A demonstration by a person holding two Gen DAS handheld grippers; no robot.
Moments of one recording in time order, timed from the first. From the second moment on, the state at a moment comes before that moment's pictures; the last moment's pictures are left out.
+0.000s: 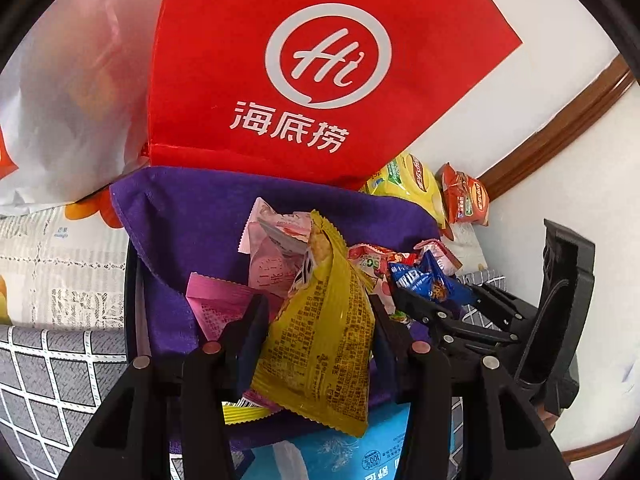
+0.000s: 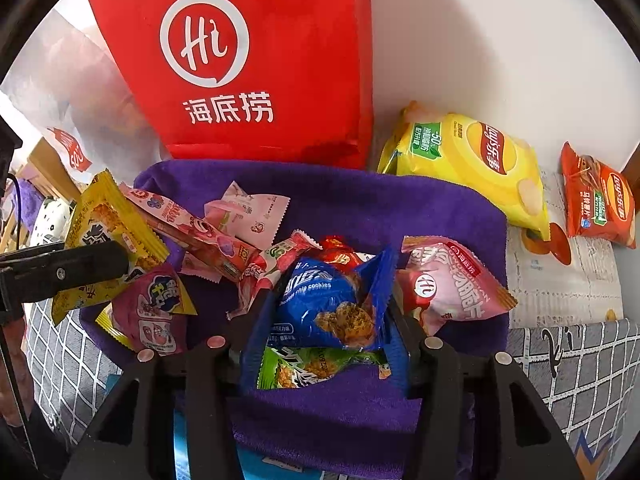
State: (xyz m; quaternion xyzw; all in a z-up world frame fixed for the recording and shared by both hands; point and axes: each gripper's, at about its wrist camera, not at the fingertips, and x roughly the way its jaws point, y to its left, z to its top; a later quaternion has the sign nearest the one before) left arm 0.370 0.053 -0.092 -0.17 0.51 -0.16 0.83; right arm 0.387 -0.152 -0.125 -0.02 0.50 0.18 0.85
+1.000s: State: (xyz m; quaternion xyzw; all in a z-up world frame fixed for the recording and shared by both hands) left arm 0.315 0.037 -0.009 -0.09 0.46 -0.16 0.87; right arm 0.308 -0.171 -0.033 0.02 0.41 0.15 0.90
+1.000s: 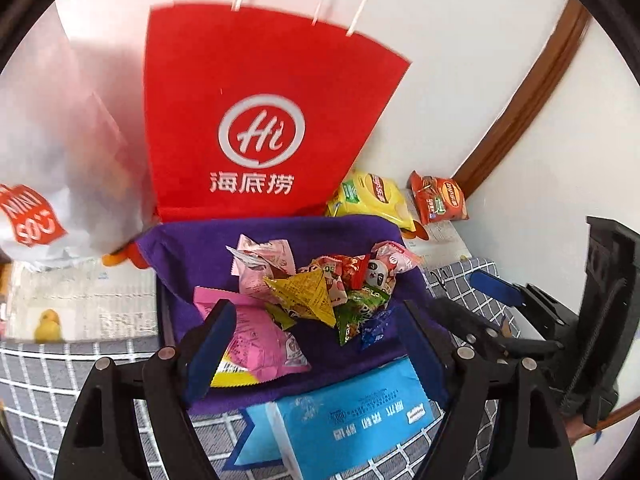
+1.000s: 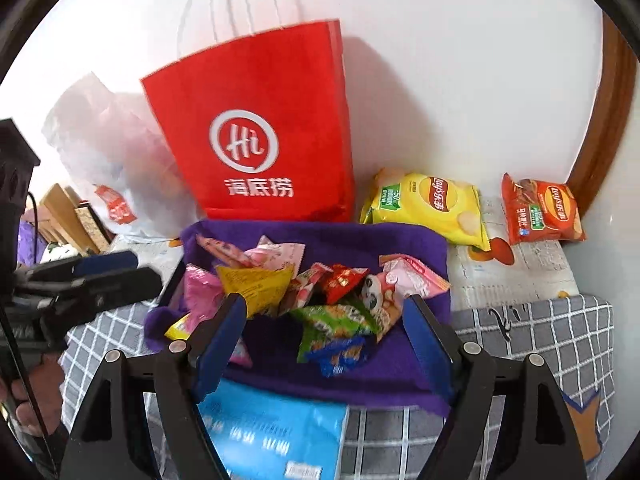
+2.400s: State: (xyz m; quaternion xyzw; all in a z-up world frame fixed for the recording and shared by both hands) left arm 0.106 0.026 0.044 -0.04 0.38 -0.09 0.92; right arm 0.097 -0.206 0.010 0.02 0.37 0.05 0.93
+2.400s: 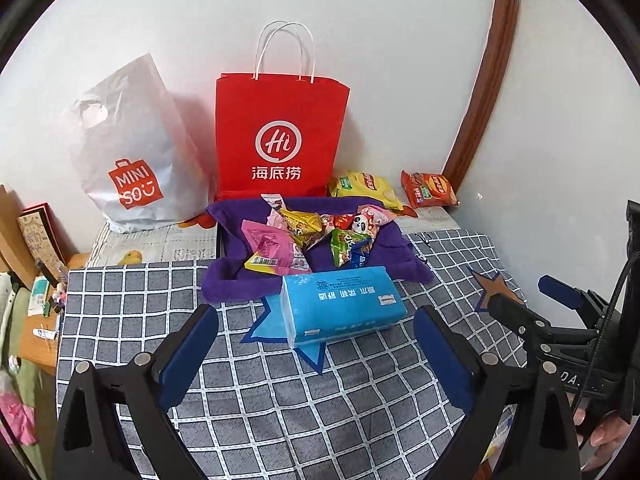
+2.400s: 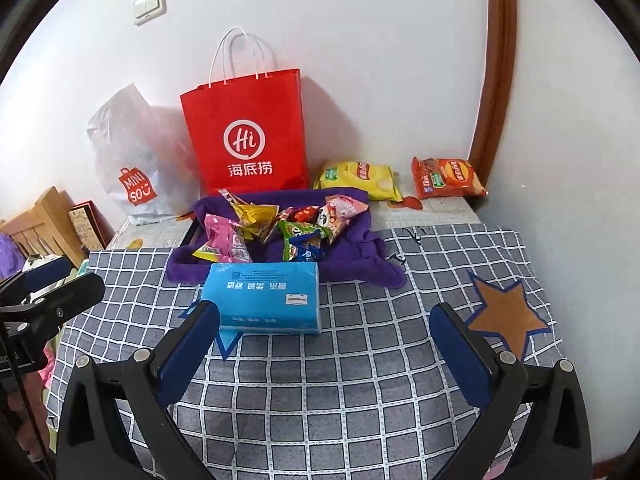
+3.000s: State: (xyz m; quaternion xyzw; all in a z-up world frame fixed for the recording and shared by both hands) left arm 0.105 0.025 0.046 -0.04 0.38 -0.09 0.92; right arm 0.093 -0.205 0.012 0.02 0.36 0.04 0.93
